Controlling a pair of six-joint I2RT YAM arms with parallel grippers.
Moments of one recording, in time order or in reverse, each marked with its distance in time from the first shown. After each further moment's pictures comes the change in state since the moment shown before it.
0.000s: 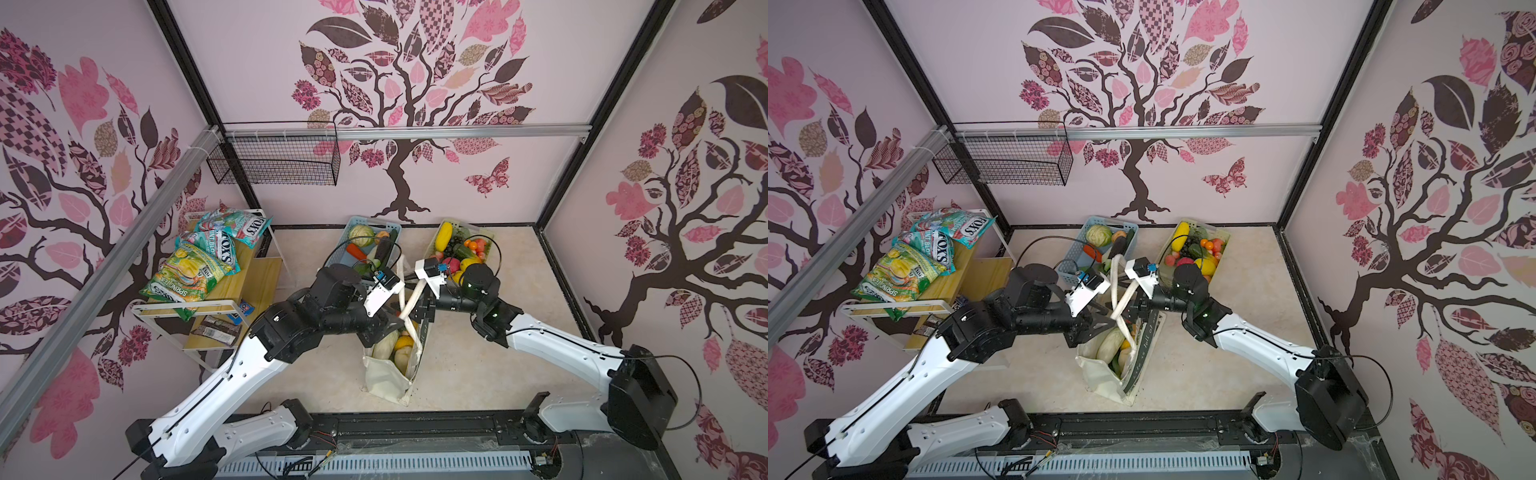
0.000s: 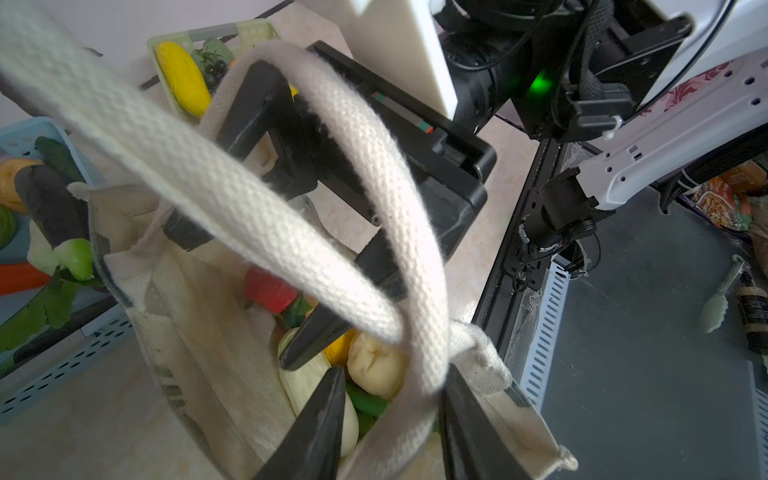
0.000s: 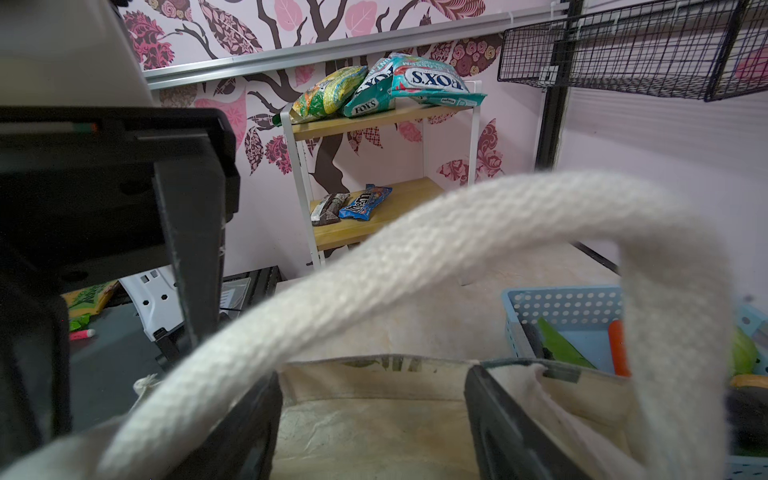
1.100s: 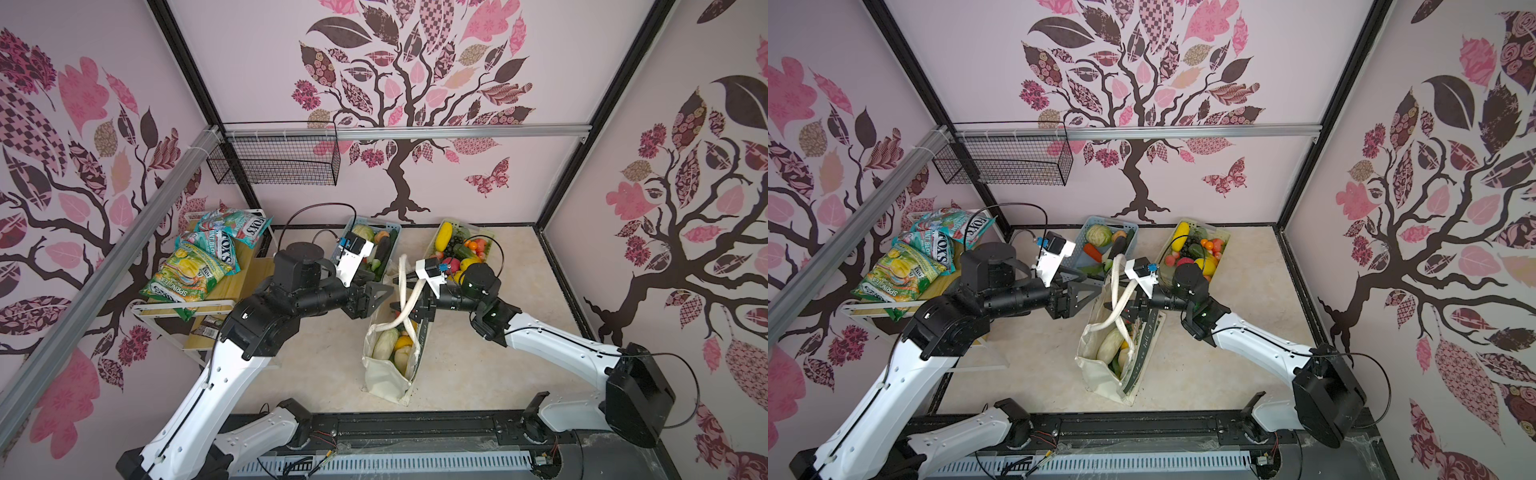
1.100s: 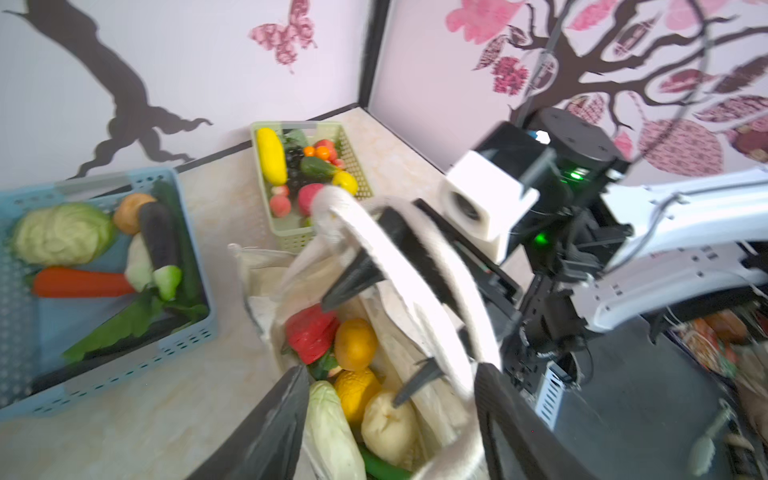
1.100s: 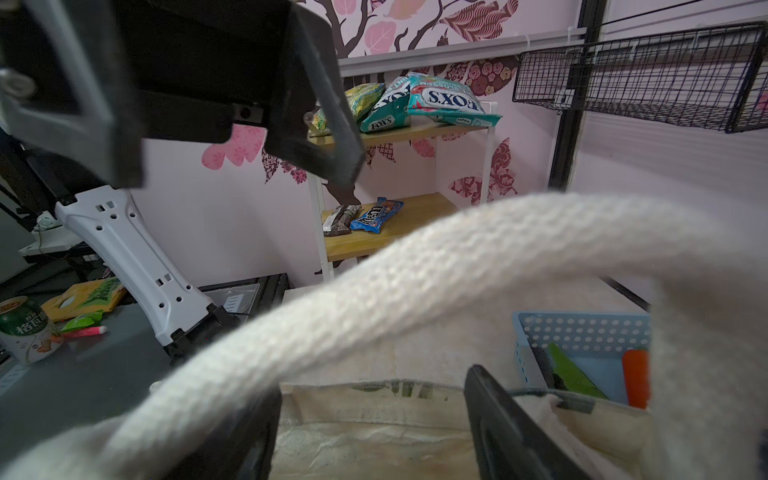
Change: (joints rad) left arm 0.196 -0.030 0.118 0.061 0.089 -0.103; right arm -0.002 0.012 0.003 0.060 -0.042 0.004
